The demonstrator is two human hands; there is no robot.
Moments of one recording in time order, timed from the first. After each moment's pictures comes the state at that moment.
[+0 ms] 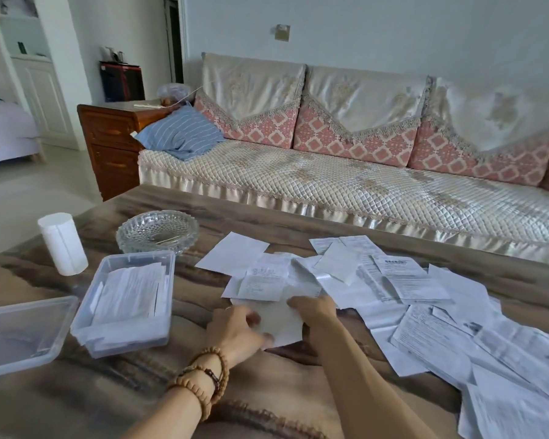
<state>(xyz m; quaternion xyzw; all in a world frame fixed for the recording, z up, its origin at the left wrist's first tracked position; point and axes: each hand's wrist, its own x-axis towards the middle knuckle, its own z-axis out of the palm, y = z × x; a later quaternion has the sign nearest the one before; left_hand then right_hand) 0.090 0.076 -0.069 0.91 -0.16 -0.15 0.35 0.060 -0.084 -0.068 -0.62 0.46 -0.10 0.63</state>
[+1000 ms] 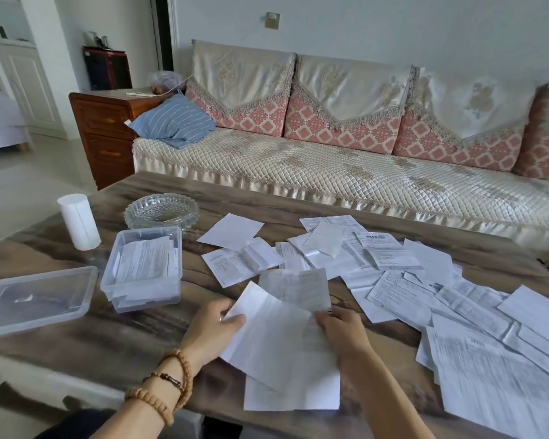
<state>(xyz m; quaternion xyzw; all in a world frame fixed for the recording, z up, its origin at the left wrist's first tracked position) 0.027 0.149 -0.061 0.82 -0.18 -0.19 0.50 -0.083 -0.054 -0.063 -0.70 0.39 -0.13 0.58</state>
